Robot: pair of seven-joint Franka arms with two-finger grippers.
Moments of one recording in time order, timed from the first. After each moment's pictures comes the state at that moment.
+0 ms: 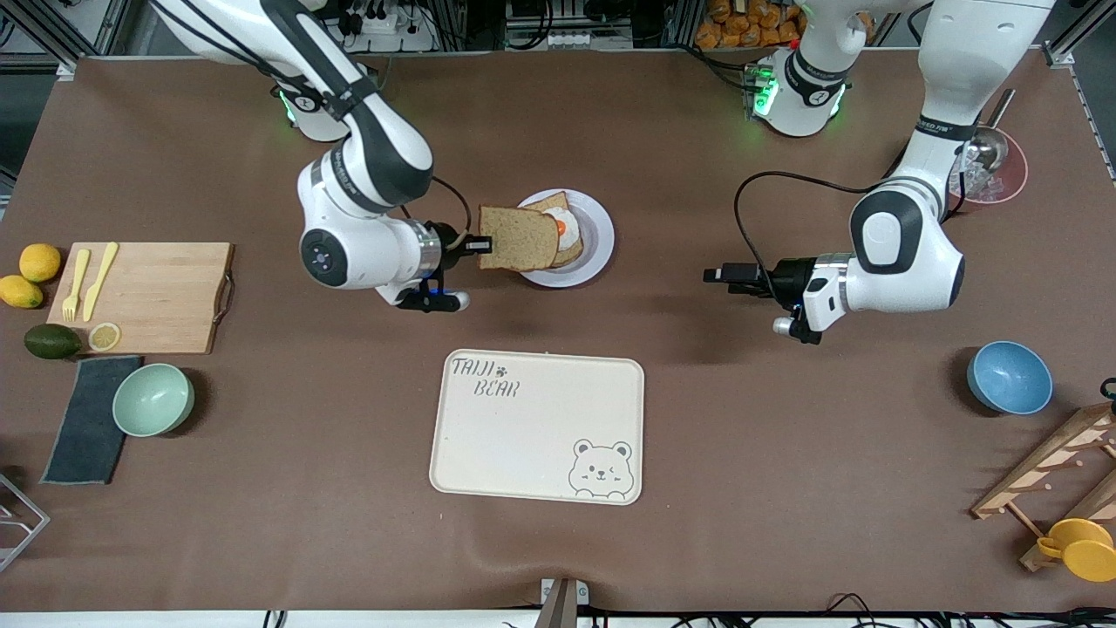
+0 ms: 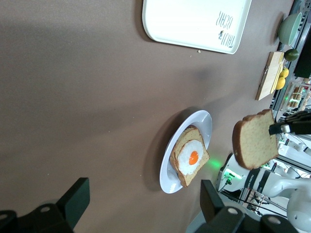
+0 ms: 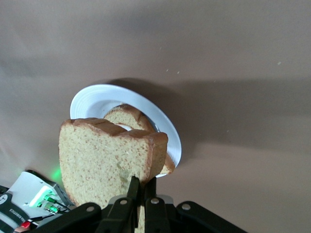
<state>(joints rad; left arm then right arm) -0.04 0.33 -0.13 -2.14 -0.96 2.00 0.51 0.16 0.36 0.41 -1.94 0.51 2.00 0.37</state>
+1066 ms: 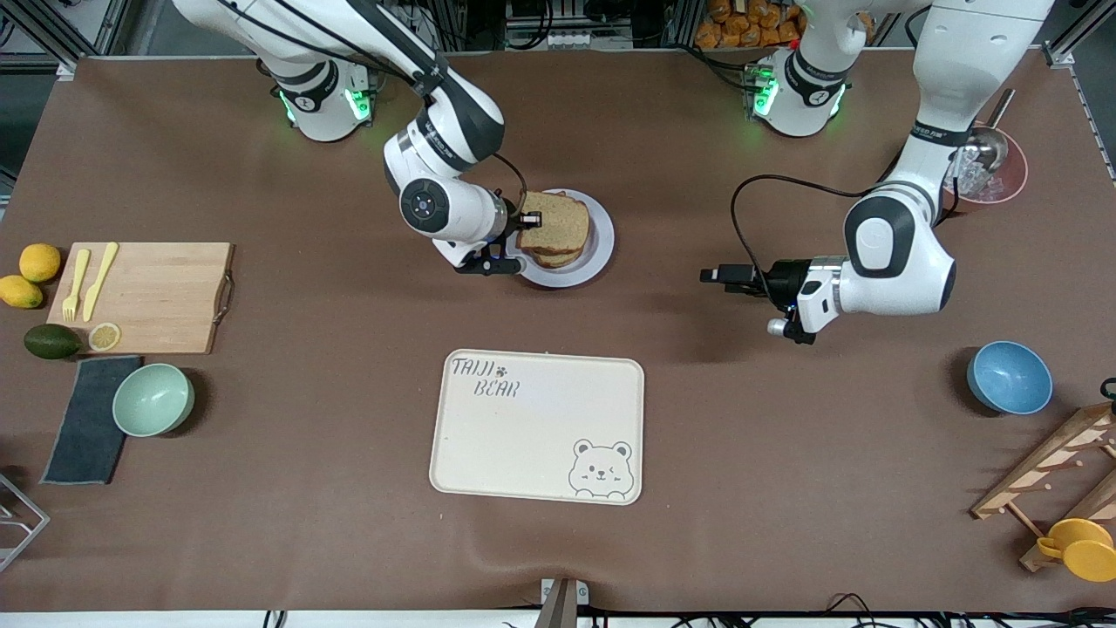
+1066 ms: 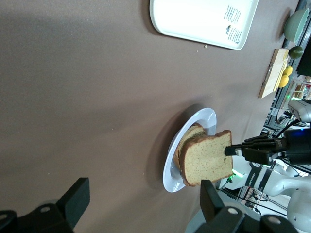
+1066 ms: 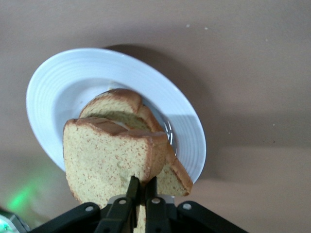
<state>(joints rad) -0.05 0.36 -0.13 -2.14 -0.96 2.00 0.51 0.27 0.43 0.50 -2.07 0.41 2.30 0.56</state>
